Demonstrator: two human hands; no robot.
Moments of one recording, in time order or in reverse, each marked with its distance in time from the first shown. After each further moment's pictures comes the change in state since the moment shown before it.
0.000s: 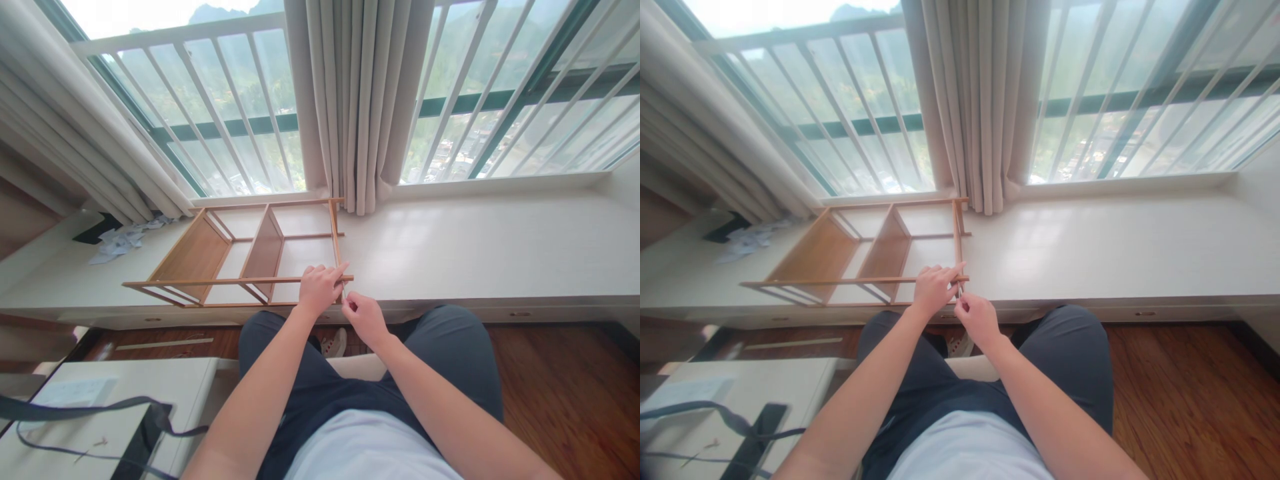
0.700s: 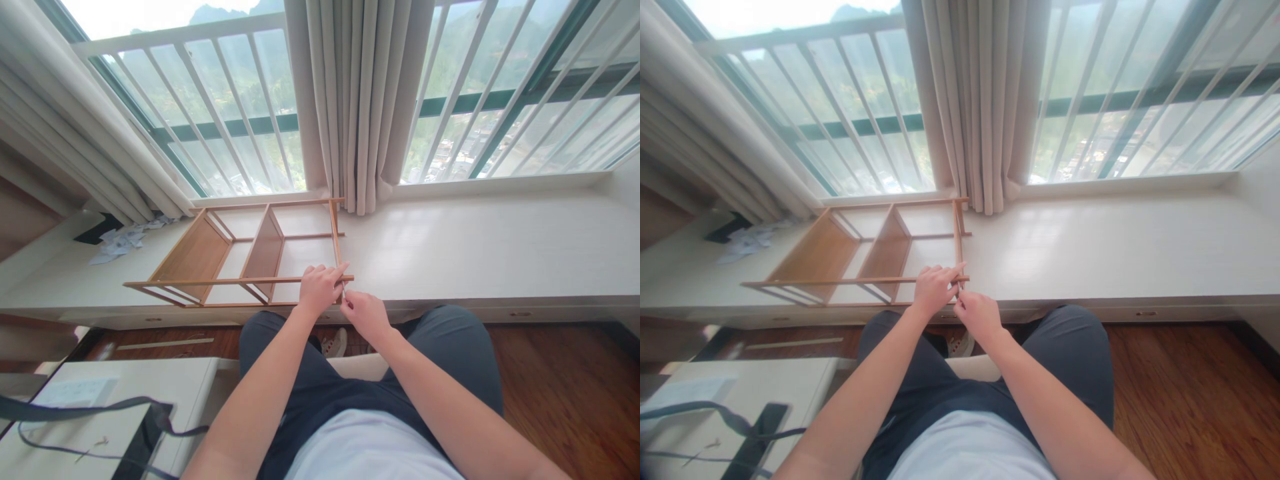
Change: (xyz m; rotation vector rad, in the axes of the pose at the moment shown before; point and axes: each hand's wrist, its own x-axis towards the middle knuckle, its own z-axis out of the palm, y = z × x) left_hand 0.001 -0.001 0.002 -0.008 0.000 -0.011; right_hand 0.010 -0.015 -0.010 -0.575 -0.144 0.005
